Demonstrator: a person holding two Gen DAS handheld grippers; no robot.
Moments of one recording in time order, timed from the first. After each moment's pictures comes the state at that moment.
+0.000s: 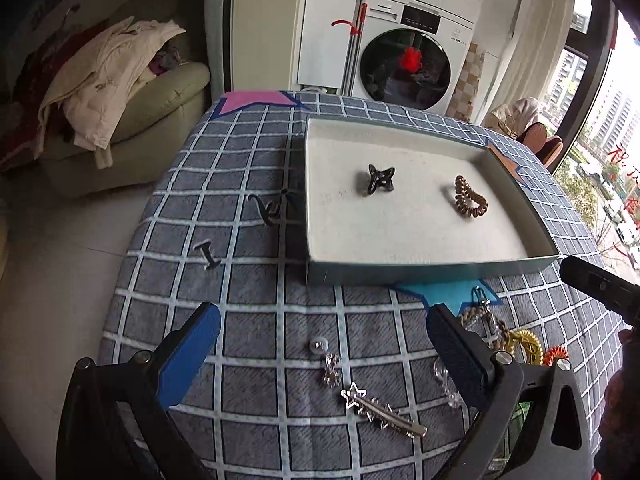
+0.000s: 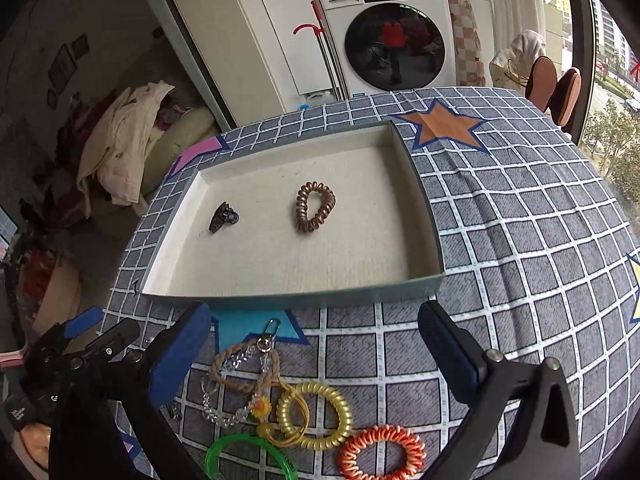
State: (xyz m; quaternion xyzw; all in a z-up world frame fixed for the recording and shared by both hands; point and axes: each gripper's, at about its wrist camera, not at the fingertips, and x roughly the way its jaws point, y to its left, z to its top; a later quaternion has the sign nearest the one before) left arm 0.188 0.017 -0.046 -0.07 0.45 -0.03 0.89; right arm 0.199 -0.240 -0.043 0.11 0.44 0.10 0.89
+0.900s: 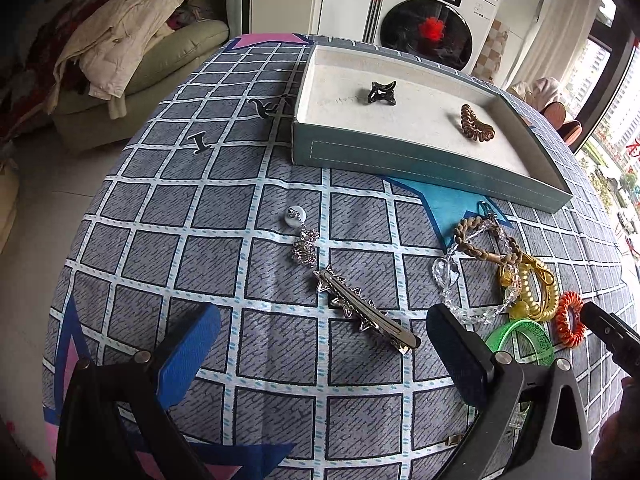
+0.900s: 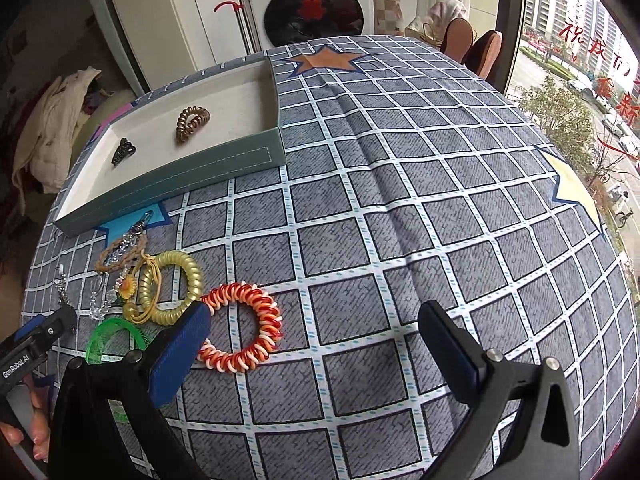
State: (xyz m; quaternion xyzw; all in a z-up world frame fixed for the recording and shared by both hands) left arm 0.150 -0.012 -0.088 -0.08 0.50 0.01 0.86; right arm 0.118 -0.298 -0.094 0.08 0.48 -0.04 0.87
